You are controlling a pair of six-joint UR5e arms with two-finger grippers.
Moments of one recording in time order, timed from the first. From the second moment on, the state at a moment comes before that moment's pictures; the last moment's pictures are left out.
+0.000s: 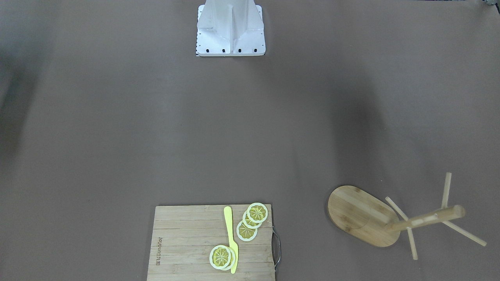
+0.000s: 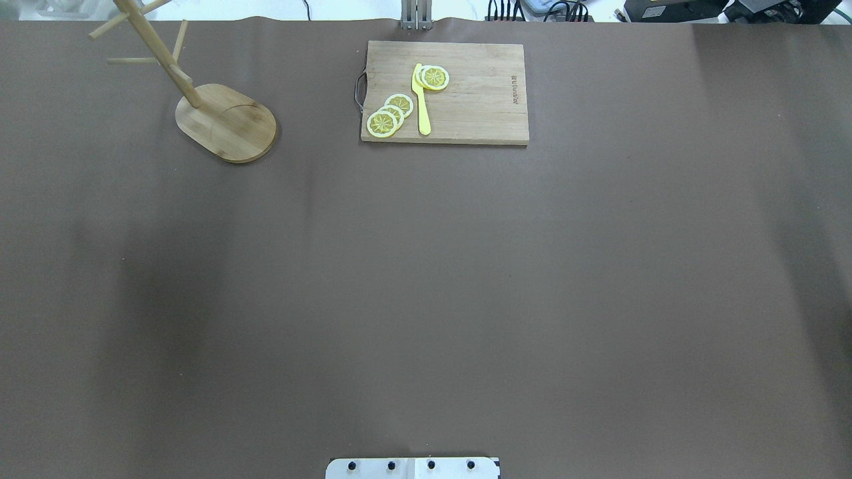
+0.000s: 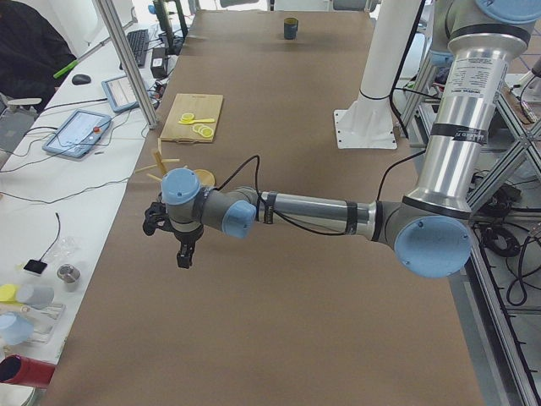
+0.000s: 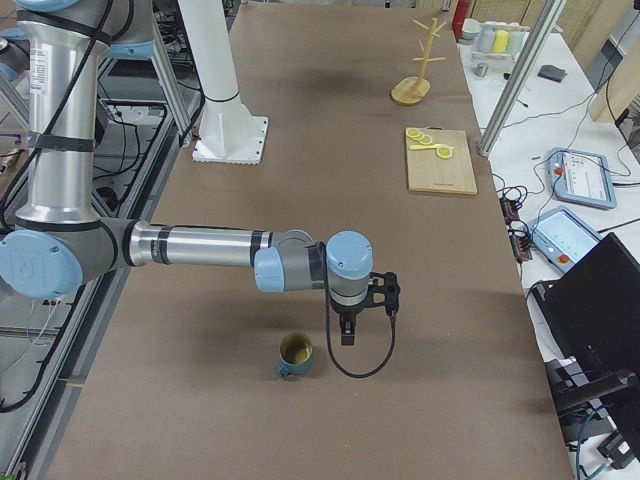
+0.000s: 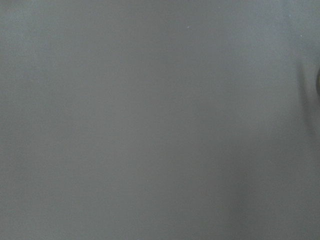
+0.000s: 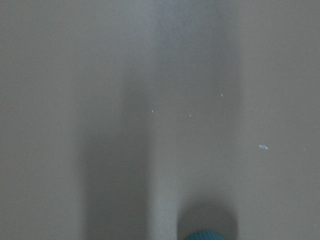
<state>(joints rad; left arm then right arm) -1.47 -1.77 -1.45 -1.82 -2.35 -0.22 1.55 -1.75 1.72 -1.45 2.39 0.06</state>
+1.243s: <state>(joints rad) -1.47 -1.77 -1.45 -1.82 -2.35 -0.23 1.52 -1.87 1.55 -1.24 2.39 0.05</state>
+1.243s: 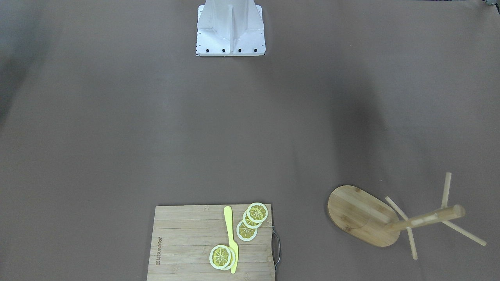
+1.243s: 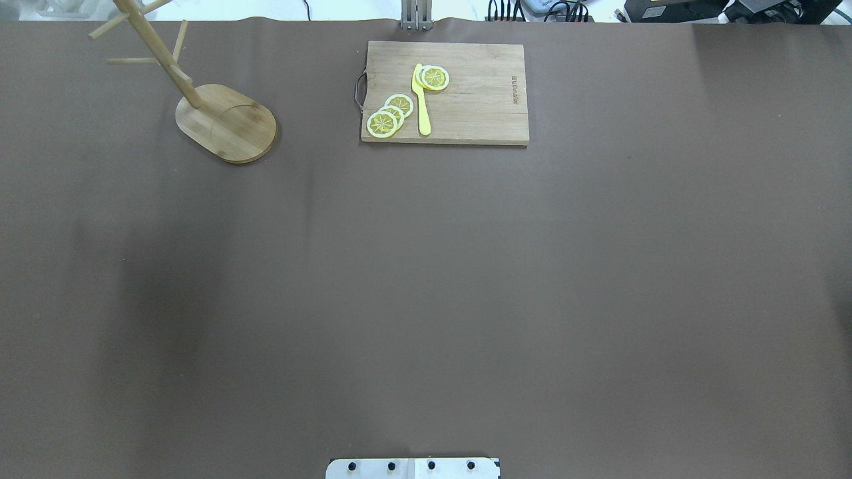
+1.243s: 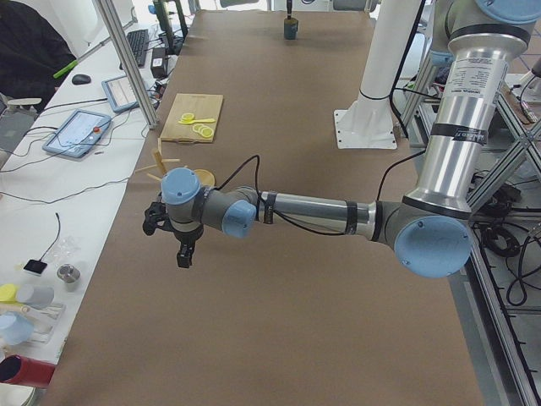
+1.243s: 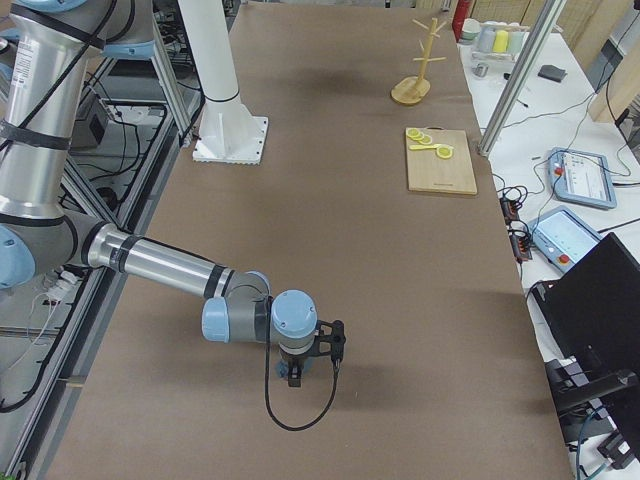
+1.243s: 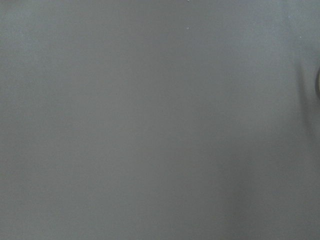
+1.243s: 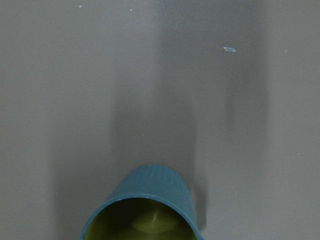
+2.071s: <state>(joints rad) -1.47 -1.77 -1.45 -1.82 -2.35 -0.22 1.48 -1.84 1.51 -1.23 2.39 0.06</state>
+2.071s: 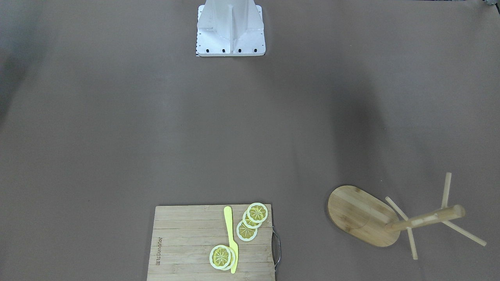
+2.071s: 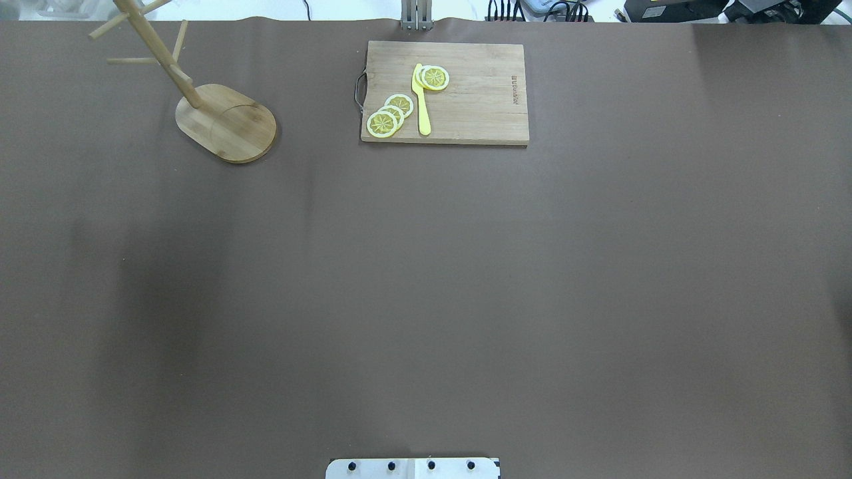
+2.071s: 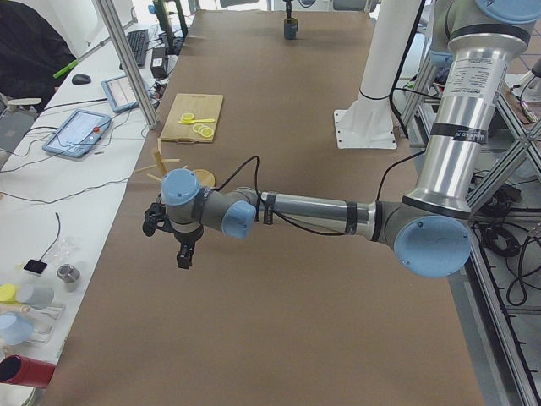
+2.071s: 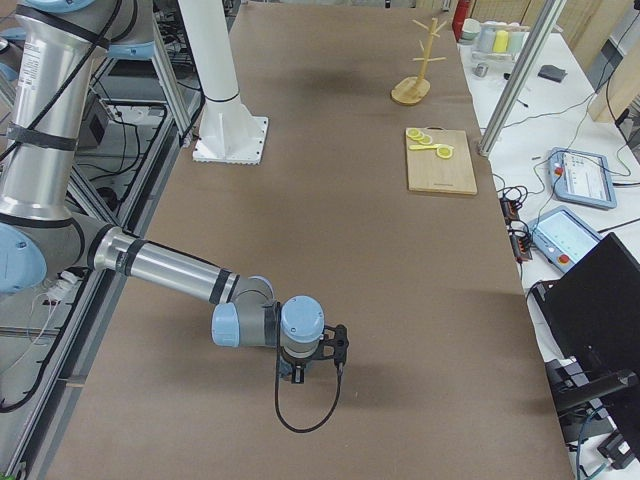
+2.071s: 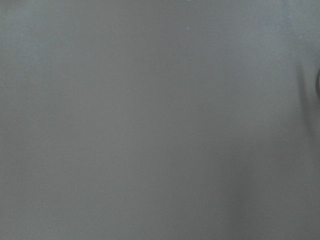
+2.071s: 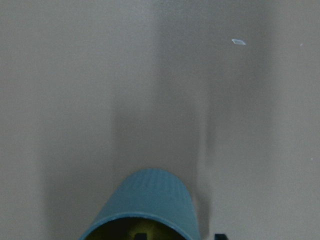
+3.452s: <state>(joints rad) -1.47 -1.77 -1.45 -1.82 -2.36 -0.23 1.25 -1.46 1.89 -1.53 2.43 0.87</state>
